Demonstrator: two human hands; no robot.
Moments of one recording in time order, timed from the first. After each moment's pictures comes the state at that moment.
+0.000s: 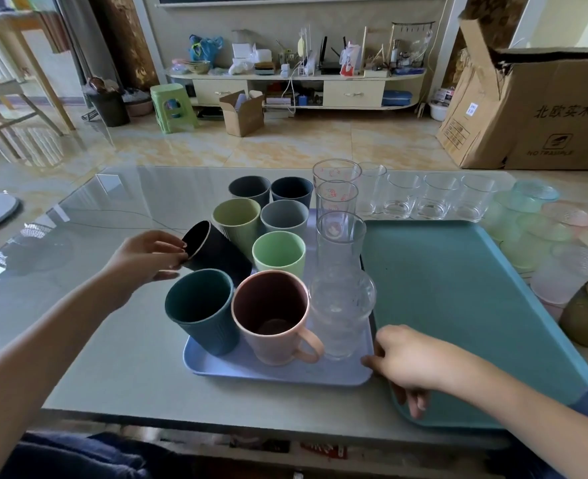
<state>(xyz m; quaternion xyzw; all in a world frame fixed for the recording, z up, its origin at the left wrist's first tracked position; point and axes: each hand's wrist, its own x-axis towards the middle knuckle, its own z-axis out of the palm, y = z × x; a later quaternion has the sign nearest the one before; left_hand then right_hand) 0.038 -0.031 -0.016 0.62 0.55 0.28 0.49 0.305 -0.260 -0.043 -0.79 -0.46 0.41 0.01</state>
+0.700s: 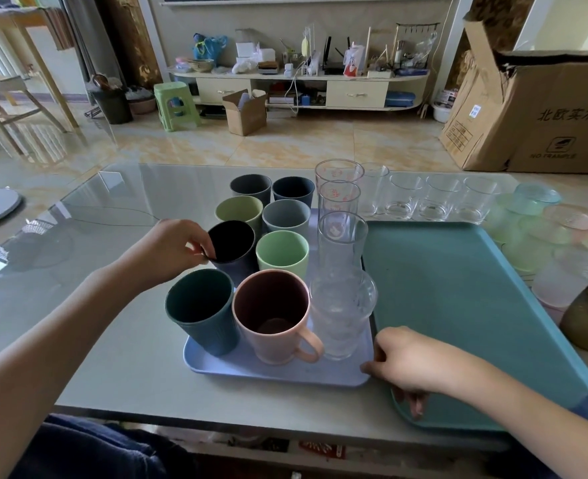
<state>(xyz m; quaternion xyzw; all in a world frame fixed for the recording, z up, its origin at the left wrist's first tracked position) 0.062 -0.038 0.002 0.89 0.40 0.15 0.17 0.306 -0.263 -0.038 -0.78 -0.49 0.38 0.00</state>
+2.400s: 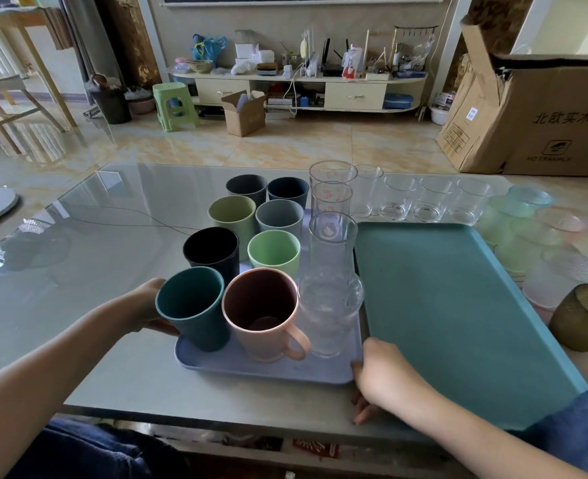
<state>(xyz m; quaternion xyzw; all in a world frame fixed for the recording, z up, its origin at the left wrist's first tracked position) 0.042 -0.051 -0.056 0.58 0.62 0.10 0.52 0.280 -0.266 -0.074 -0.82 -0.36 0.40 0.18</state>
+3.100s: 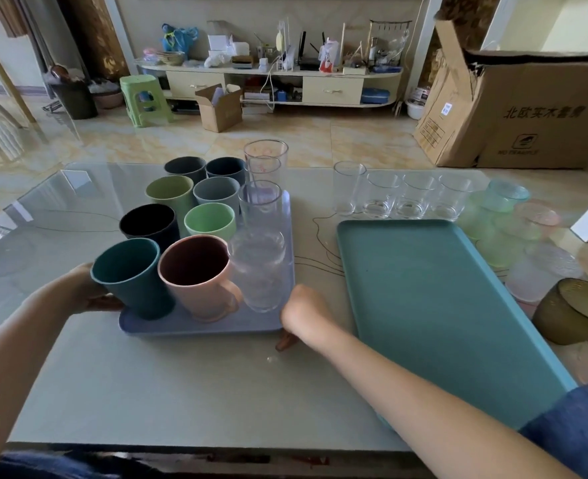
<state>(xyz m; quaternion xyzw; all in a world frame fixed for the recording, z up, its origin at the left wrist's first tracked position) 0.009 0.034 -0.069 0.53 0.65 0.19 0.51 0.260 -0.151 -0.078 -0.83 -0.35 0.38 0.20</state>
